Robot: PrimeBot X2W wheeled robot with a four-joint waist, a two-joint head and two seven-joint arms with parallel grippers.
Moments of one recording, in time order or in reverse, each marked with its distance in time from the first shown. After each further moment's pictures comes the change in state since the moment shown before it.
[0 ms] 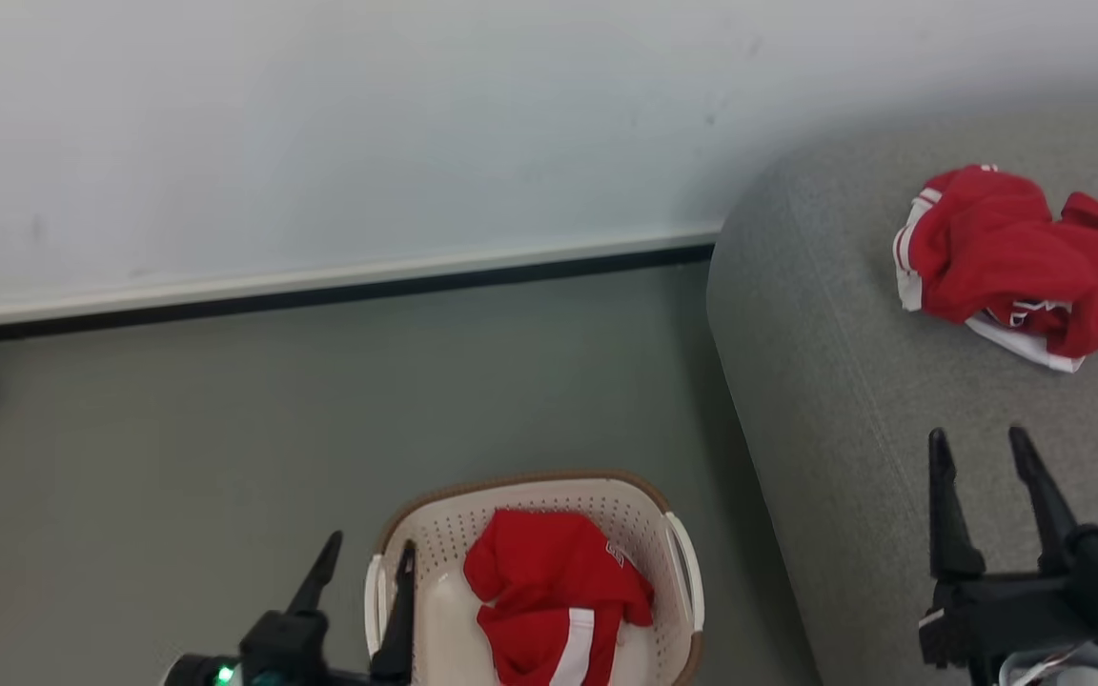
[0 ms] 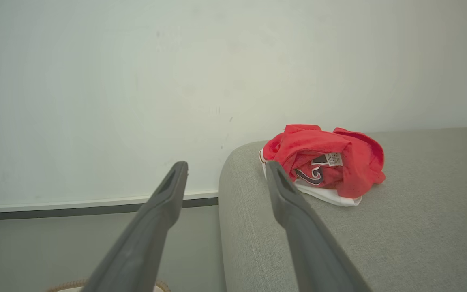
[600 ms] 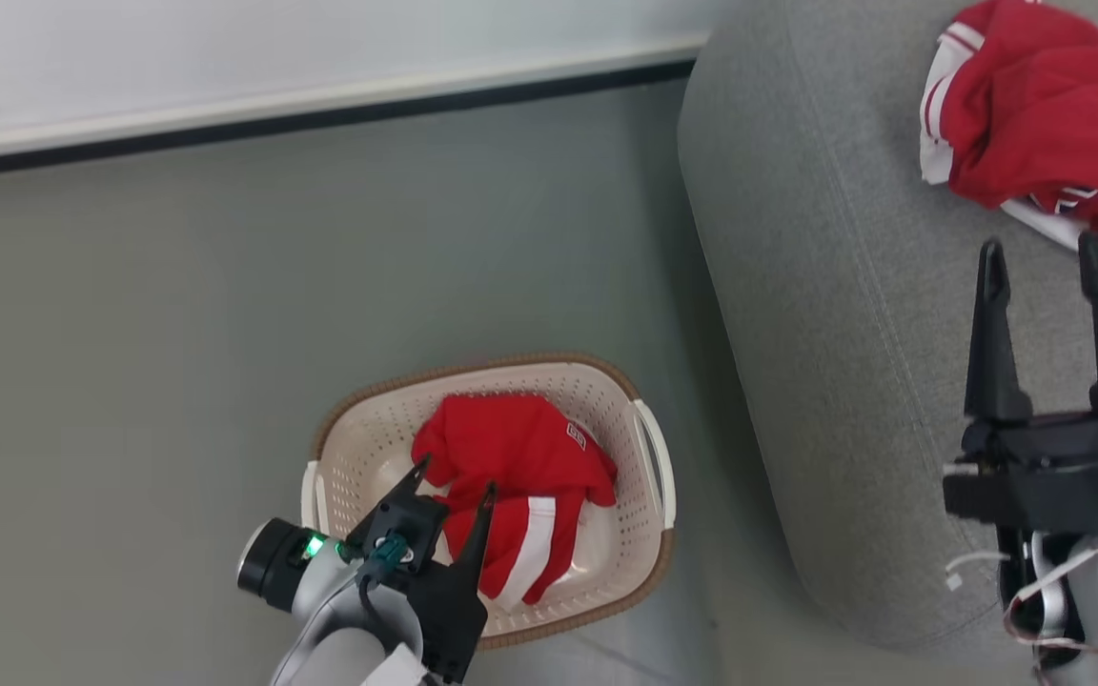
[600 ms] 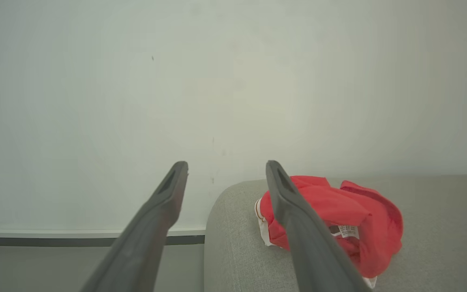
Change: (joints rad) left arm -0.332 -0.057 -0.172 0.317 0.114 -0.061 0.132; right arm -0.192 -0.019 -0.040 -0.160 -0.053 0.000 -0.007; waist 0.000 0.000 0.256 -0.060
